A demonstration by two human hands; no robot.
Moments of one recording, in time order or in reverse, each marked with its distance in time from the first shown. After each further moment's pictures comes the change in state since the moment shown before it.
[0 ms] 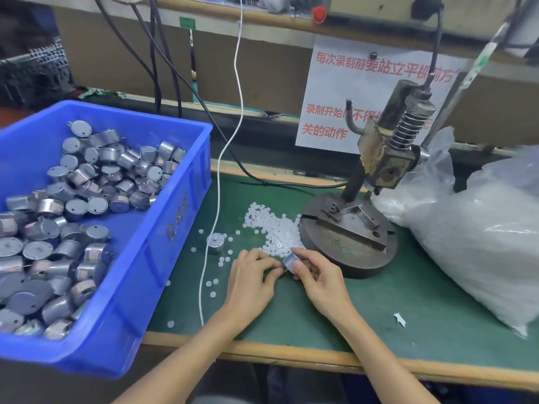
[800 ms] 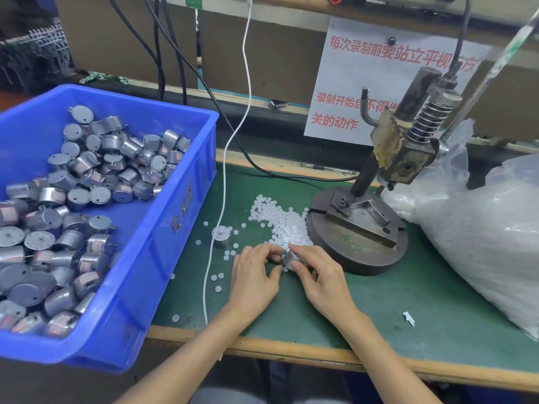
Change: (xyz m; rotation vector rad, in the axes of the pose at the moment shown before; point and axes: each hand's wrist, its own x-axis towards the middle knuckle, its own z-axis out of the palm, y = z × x) left_hand -0.003 -0.001 -0.001 -0.135 0.044 -0.117; right_hand 0.002 0.002 0.006 -0.348 0.001 -0.307
